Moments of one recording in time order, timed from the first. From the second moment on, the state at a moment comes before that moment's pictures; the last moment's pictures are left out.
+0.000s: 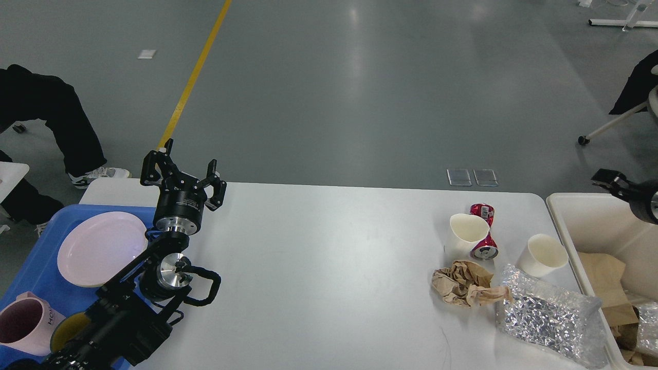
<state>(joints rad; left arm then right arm) -0.51 0.09 -0.98 -0.77 0.08 -0.15 -0.56 1.36 -0.61 -1.25 0.70 0.06 0.16 0.19</state>
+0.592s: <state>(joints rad) -0.51 0.09 -0.98 -0.77 0.08 -0.15 -0.56 1.89 -0.62 -1.25 1.45 -0.13 0.25 0.18</state>
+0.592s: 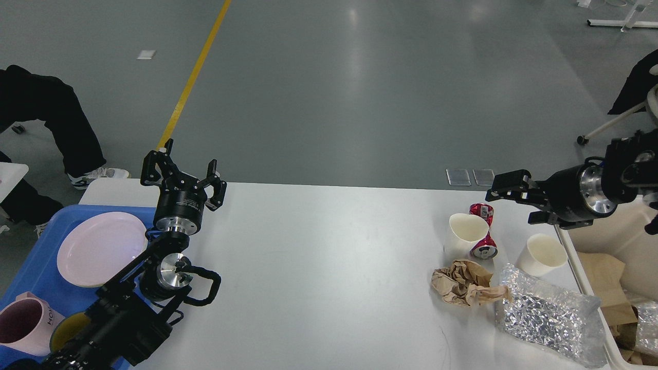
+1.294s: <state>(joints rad) -0.51 0.09 -0.98 -0.77 0.08 -0.15 -0.56 1.47 -0.52 -1.26 1.05 -0.14 0.07 0.19</state>
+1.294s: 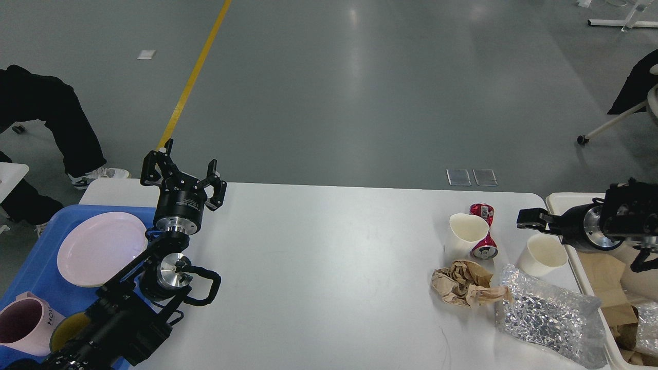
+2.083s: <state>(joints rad) -0.51 0.09 -0.98 -0.77 0.08 -0.15 -0.56 1.27 -0.44 -1.22 0.89 -0.06 0.02 0.18</state>
